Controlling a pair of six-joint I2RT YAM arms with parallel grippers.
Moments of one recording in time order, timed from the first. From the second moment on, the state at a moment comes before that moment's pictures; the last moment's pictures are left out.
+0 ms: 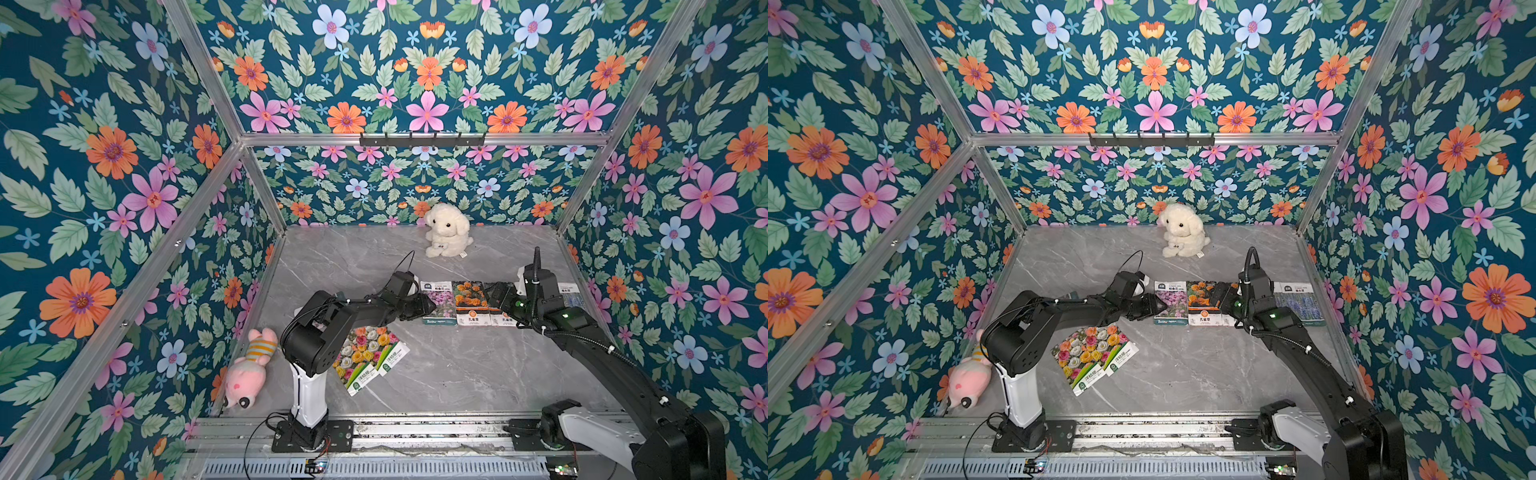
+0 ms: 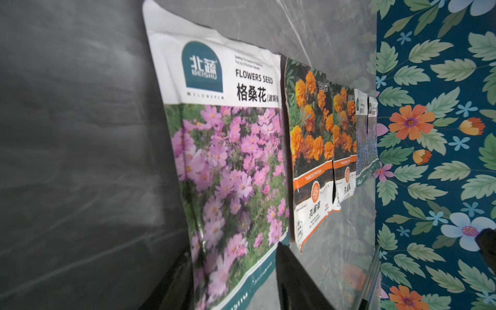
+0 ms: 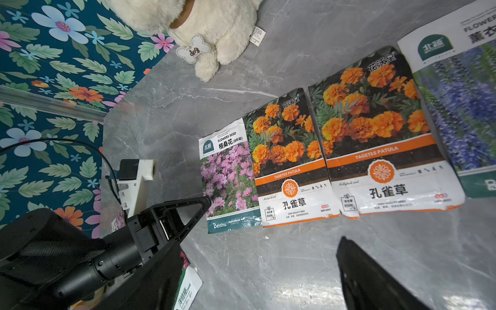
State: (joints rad) left arm -0.66 1.90 1.01 0.13 0.36 -0.78; right arm 0.28 1.09 0.81 -0.46 -0.12 0.74
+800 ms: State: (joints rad) left arm -0.18 1.42 0.85 -0.38 0.04 -0.55; right arm 0.61 1.59 1.13 -0.35 -0.23 0.76
